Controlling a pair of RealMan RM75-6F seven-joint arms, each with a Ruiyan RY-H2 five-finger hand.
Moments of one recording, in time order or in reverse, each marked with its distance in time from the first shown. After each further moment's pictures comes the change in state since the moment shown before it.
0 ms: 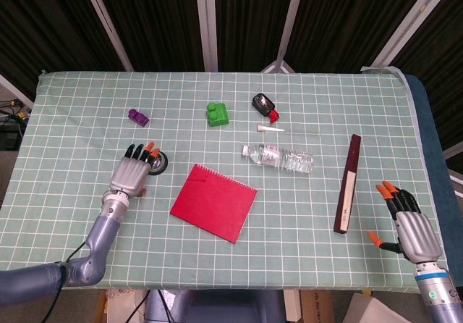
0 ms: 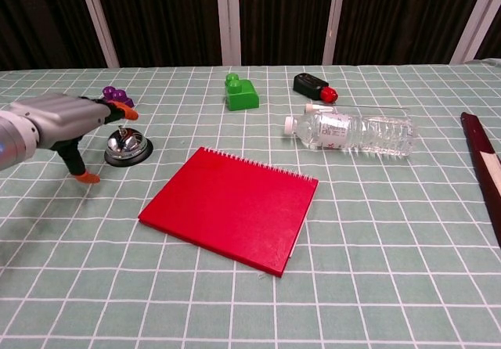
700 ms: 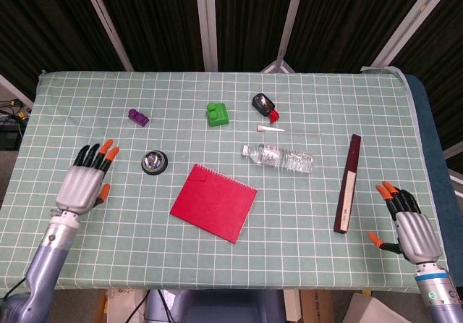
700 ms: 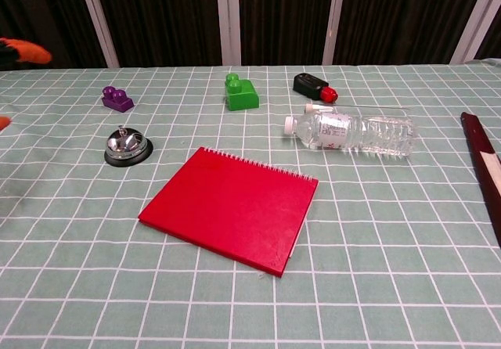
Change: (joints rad) left arm 0.256 0.325 0.142 -0.314 0.330 0.280 -0.249; right arm -0.001 -0.003 -0.002 0.002 -0.003 0.003 -0.021
